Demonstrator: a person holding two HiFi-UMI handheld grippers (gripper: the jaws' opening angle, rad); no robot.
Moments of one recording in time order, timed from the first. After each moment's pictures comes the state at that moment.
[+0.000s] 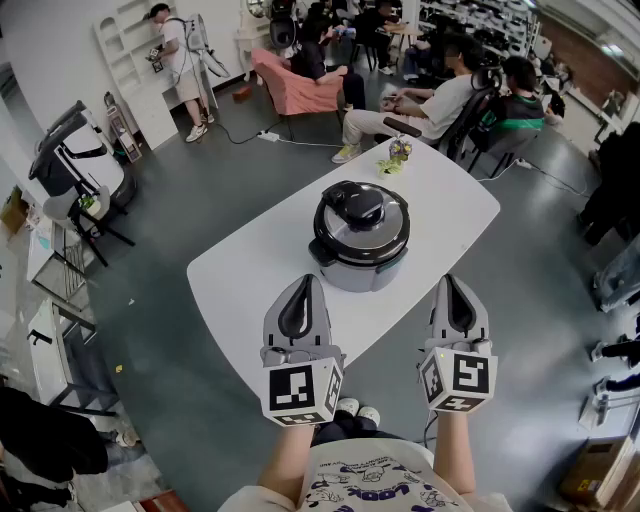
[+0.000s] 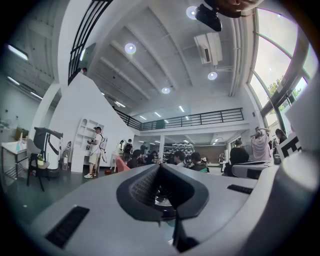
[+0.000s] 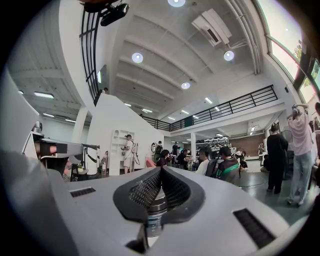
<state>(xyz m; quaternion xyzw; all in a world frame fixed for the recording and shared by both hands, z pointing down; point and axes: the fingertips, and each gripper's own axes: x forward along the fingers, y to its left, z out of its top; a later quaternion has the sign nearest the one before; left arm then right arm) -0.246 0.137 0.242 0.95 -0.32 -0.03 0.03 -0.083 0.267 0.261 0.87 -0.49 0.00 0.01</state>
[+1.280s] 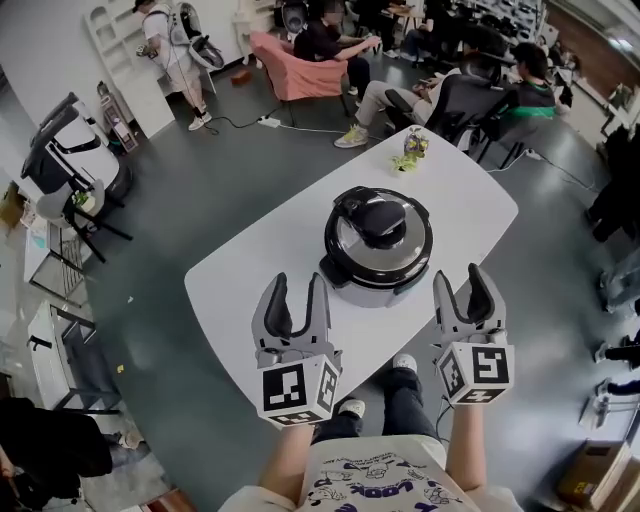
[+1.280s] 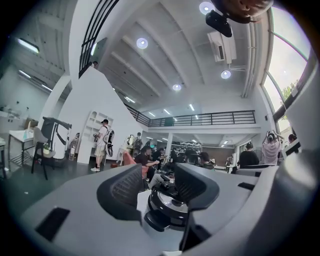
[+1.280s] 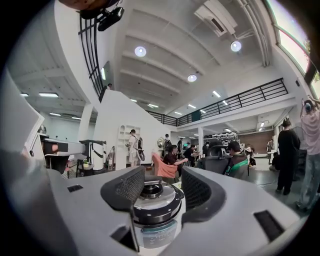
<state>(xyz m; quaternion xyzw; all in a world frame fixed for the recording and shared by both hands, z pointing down) -0.221 0.023 0.274 0.93 -0.35 -0.03 0.08 -0.034 0.166 0.285 0.85 -0.53 0.03 0.03</state>
